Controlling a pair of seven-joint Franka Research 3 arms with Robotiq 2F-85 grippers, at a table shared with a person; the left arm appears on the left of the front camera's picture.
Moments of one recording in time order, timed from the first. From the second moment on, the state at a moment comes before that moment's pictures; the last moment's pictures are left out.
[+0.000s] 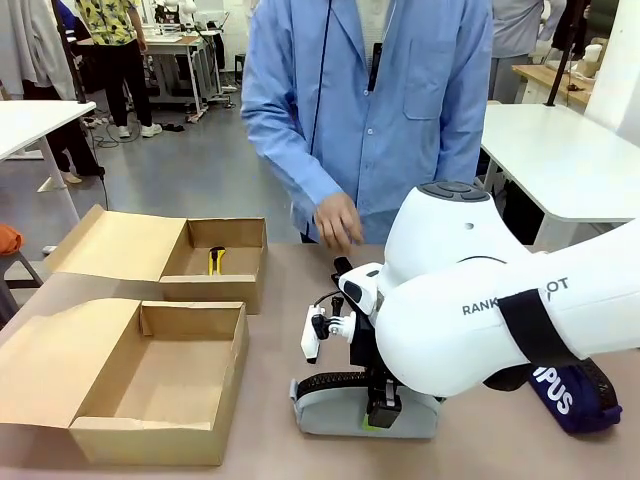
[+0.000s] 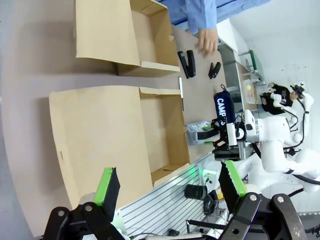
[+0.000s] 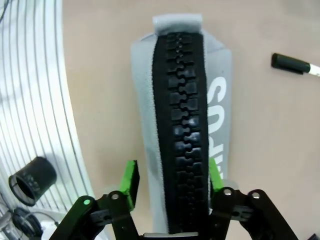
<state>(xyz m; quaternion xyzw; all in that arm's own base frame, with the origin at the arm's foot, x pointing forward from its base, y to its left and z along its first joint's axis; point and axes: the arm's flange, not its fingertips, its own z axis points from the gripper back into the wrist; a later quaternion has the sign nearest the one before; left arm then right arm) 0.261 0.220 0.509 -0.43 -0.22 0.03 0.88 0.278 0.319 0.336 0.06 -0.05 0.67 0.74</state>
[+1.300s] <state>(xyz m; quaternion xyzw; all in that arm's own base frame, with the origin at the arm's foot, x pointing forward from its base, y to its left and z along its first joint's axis) 0.261 0.220 0.509 -0.43 -0.22 0.03 0.88 0.275 0.293 0.376 0.10 0.03 0.59 0.80</state>
